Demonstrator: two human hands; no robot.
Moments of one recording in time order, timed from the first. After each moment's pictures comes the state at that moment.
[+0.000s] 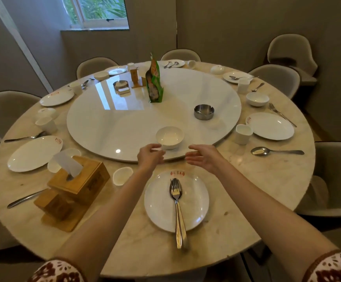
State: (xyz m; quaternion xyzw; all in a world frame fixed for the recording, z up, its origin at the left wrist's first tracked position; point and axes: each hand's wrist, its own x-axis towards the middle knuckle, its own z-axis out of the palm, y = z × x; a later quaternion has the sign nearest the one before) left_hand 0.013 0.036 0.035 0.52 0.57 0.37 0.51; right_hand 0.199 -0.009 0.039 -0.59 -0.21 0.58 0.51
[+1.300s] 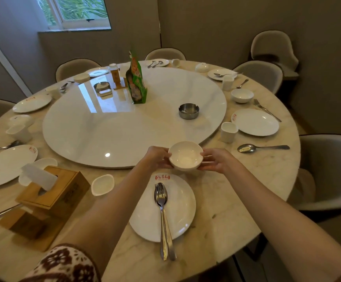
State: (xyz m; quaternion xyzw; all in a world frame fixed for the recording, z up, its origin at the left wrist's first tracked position) left_hand 0.088 0.057 0.038 0.48 0.57 0.21 0.64; right_hand 0.275 -0.021 0.025 -0.66 -0.15 0.56 0.49
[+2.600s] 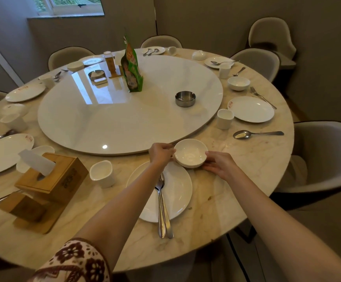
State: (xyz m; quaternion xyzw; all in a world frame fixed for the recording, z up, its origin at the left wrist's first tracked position) left_hand 0.098 0.021 -0.006 0.56 0.59 0.29 0.51; right_hand 0.268 -0.071 -0.011 -0.66 -0.09 0.52 0.54
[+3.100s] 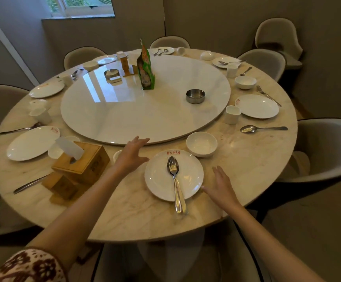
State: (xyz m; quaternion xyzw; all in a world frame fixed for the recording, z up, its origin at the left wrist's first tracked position) left_hand -0.059 0.005 0.032 0.83 0.50 0.13 0.20; right_hand 0.180 -0.178 -0.039 -0.80 -0.44 0.29 0.28
